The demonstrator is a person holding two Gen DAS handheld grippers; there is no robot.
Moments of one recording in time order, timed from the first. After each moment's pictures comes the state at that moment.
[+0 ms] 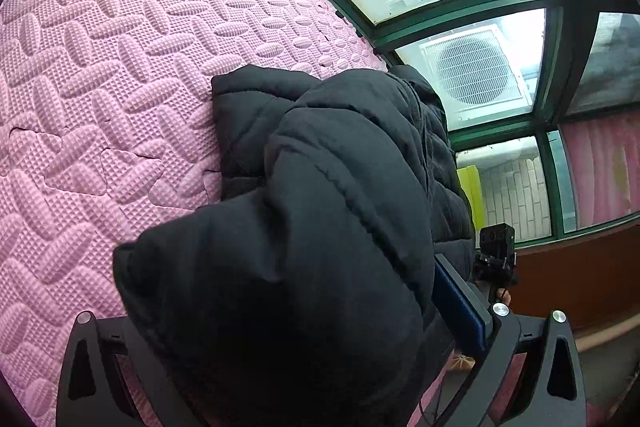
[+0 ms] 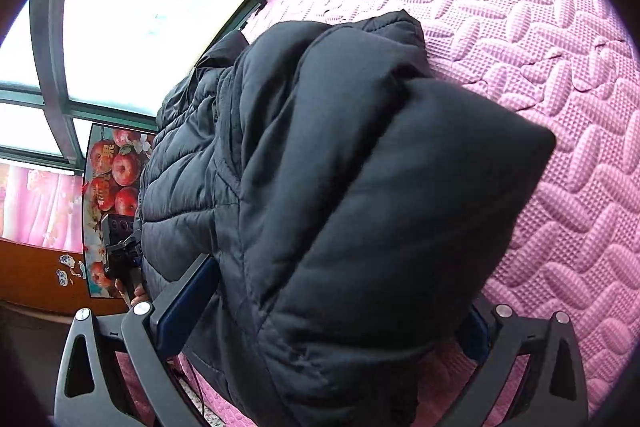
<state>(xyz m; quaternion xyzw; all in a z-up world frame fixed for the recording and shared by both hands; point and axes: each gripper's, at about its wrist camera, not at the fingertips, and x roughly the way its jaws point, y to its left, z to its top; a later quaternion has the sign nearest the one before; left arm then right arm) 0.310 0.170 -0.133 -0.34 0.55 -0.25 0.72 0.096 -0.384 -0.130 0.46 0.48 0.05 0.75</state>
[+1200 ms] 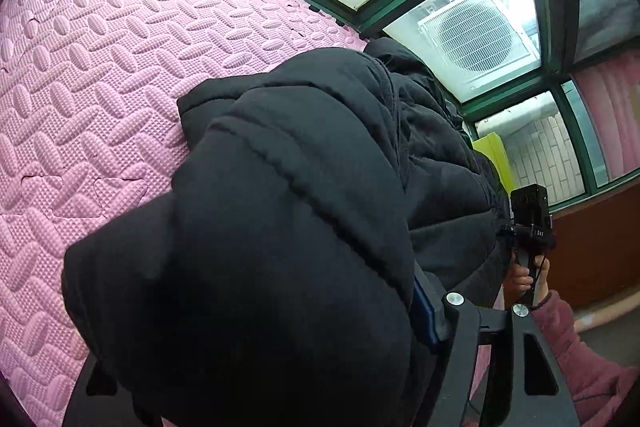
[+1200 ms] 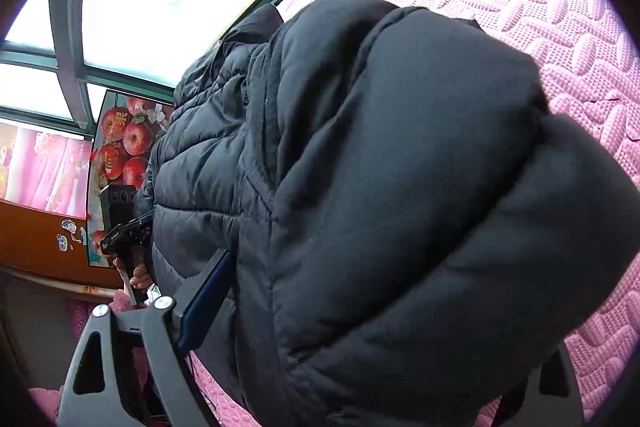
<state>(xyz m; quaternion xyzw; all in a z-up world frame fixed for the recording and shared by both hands) 0.296 0.142 -0.108 -0.23 0.55 -0.25 0.76 0.108 -0.372 -0.120 0.43 0.49 0.10 0.76</state>
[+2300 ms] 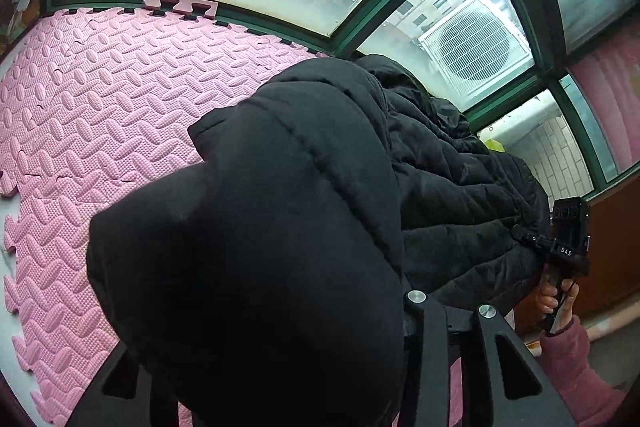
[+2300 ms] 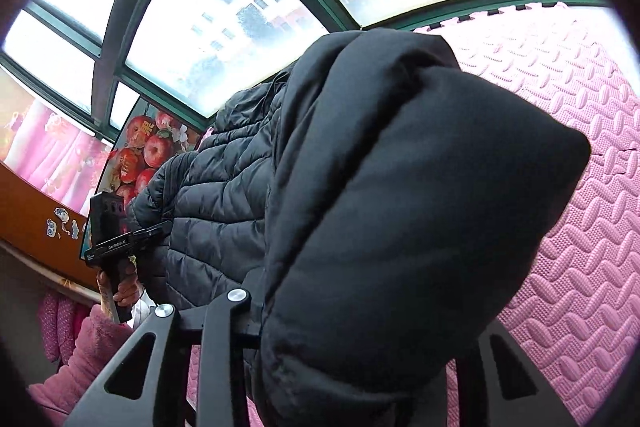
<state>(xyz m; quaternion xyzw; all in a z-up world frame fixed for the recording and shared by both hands) 0.243 0.094 -0.027 -0.20 0.52 -0.20 0.81 0.065 -0.351 -0.033 0.36 0.41 0.06 0.84</state>
